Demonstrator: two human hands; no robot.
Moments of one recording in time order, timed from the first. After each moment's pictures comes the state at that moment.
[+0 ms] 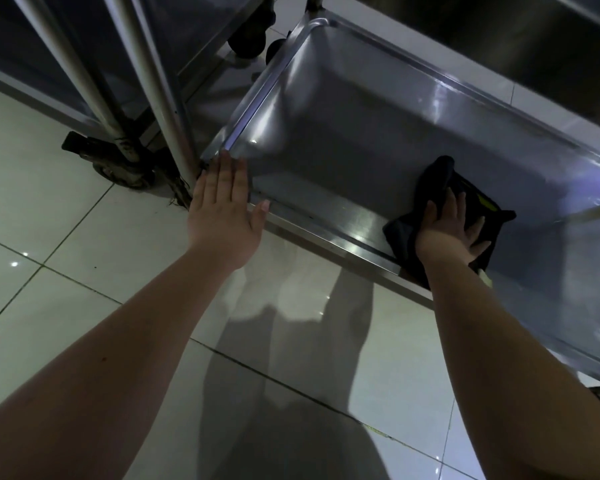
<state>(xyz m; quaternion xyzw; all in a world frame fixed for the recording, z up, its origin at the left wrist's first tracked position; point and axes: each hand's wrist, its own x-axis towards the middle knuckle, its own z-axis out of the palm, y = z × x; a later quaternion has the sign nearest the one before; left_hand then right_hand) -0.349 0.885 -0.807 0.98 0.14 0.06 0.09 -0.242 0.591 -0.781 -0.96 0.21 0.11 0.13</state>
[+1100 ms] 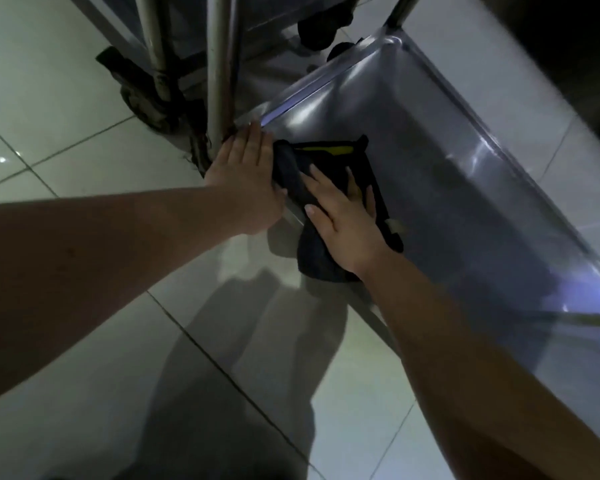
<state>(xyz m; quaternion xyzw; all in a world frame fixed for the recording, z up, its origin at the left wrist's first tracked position) -0.332 0.876 -0.774 0.97 0.20 -0.10 0.09 -0.261 0.707 -0.764 -0.89 -0.41 0.16 0.11</state>
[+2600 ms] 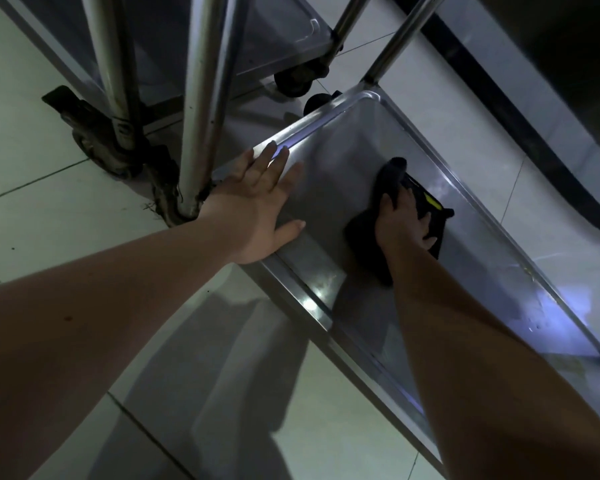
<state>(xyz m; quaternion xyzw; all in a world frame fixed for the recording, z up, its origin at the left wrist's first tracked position) -0.273 0.901 -0.795 0.99 0.04 0.03 0.10 -0.123 0.710 -0.772 -0.98 0.02 0.09 0.16</state>
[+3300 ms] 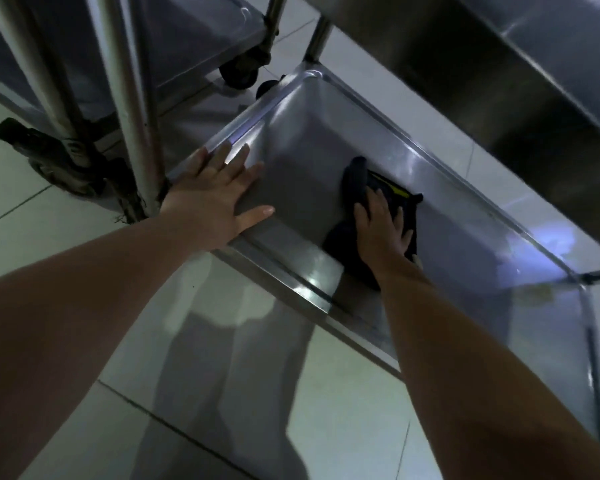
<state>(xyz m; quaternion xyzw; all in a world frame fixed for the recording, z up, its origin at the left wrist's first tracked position) -0.273 0.905 -0.795 1.00 0.02 0.03 0.09 -0.170 0.646 -0.777 -0.99 -0.01 0.09 0.13</state>
